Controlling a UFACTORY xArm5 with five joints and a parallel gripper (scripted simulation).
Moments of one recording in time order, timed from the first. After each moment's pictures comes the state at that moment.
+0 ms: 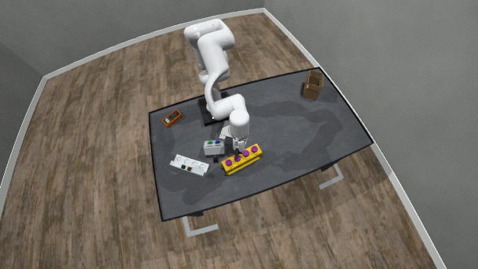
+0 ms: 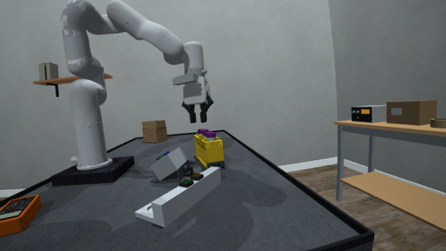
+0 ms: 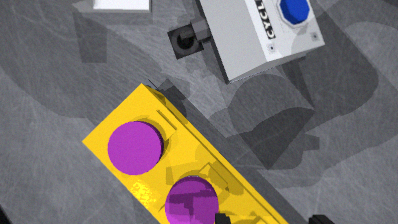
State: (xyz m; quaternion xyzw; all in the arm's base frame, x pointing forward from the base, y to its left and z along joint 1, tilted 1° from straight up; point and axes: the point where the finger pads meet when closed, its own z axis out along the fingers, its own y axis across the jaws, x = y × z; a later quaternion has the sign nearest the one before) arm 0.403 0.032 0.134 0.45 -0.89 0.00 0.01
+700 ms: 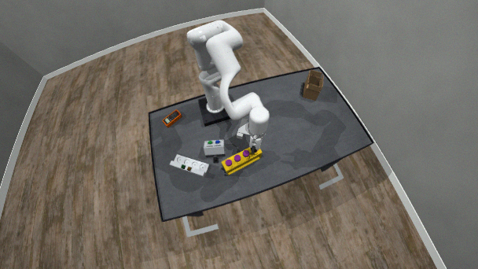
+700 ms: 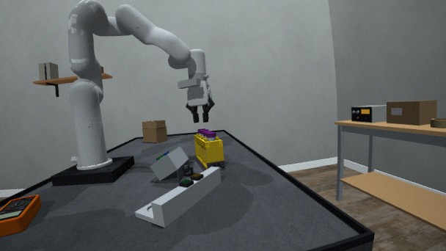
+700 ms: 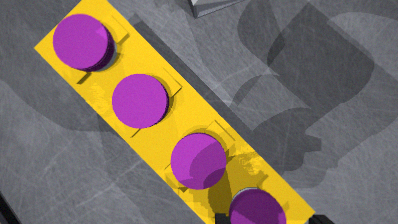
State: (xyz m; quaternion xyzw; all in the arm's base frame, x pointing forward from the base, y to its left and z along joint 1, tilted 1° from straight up) arm 0.417 0.105 0.129 0.45 -0.89 0.00 0.01
